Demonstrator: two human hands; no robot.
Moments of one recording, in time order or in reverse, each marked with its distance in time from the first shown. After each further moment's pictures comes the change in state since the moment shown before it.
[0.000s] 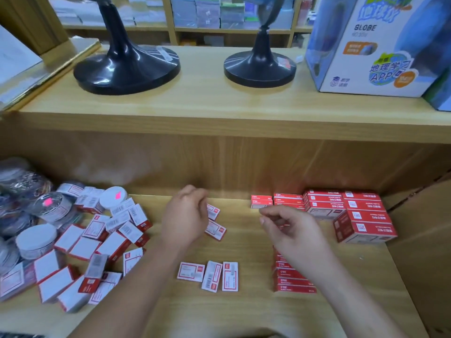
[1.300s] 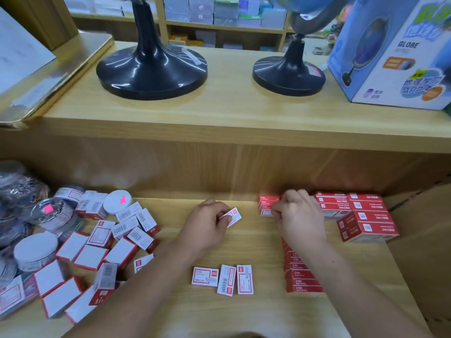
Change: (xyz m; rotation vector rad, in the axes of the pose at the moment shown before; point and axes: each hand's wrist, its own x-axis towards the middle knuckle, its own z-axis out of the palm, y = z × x) left_hand 0.000 -0.015 0.015 -0.303 -0.340 0.018; right_hand 0.048 0.029 0.028 -0.992 0.162 -0.162
